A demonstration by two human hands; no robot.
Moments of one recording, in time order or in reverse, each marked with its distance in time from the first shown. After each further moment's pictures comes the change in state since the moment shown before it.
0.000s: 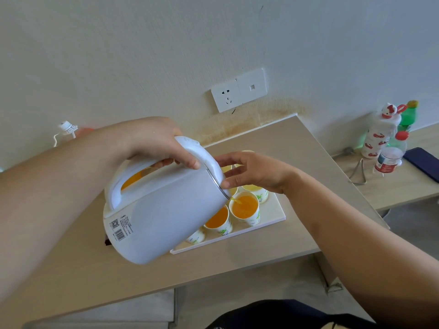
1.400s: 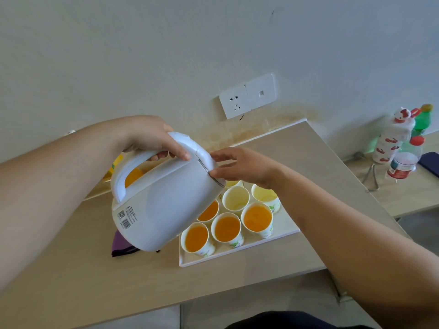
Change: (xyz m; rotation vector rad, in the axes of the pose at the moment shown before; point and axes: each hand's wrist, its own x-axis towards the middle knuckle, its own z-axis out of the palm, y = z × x) left_hand 0.045 -0.049 -0.023 -0.172 -0.014 -0.061; right_hand 0.062 -0.004 0.003 -0.166 0.194 0.012
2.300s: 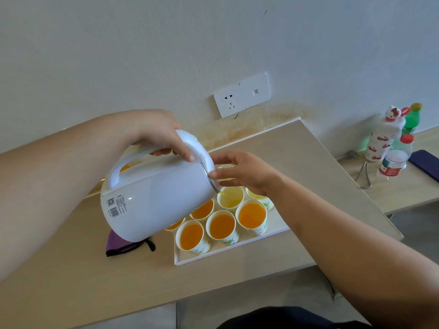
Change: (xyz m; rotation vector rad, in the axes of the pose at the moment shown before) left_hand -0.002 0.027 0.005 0.286 -0.017 0.046; right_hand -0.013 0.016 0.005 0.353 0.041 0.080
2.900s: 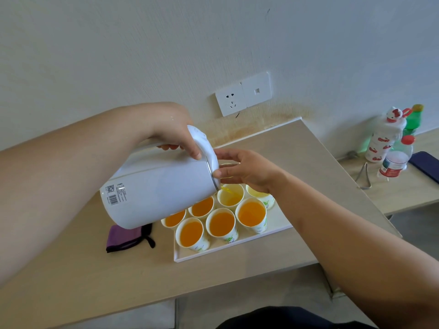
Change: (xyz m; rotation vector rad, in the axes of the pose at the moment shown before) left_hand -0.006 0.020 -0.001 0.102 0.048 0.022; right_hand -0.004 -0.004 -0.003 0.076 -0.062 0.004
